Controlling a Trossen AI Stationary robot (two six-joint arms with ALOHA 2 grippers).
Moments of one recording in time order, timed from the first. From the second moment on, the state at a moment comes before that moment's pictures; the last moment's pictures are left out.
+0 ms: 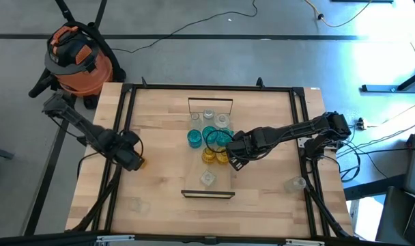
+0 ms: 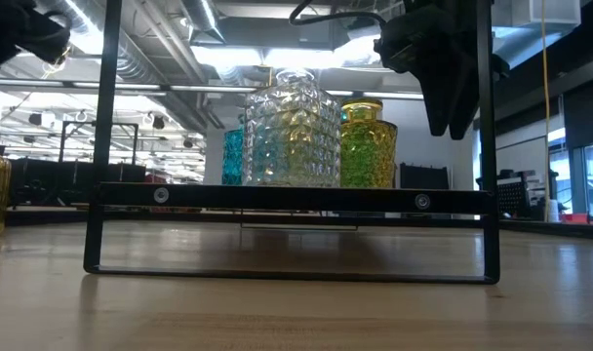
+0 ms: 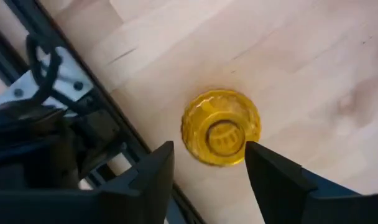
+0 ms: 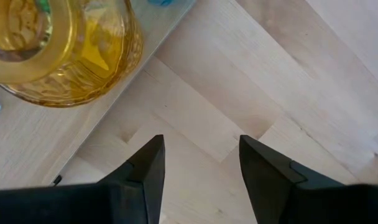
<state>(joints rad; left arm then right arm) -0.57 0.99 0.83 -1.40 -0.15 -1.57 0.19 1.71 1.42 -1.22 0.09 1.04</state>
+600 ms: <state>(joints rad) -0.40 0.99 0.75 -1.22 -0.08 -1.41 0.19 1.71 1.42 -1.22 0.08 1.04</state>
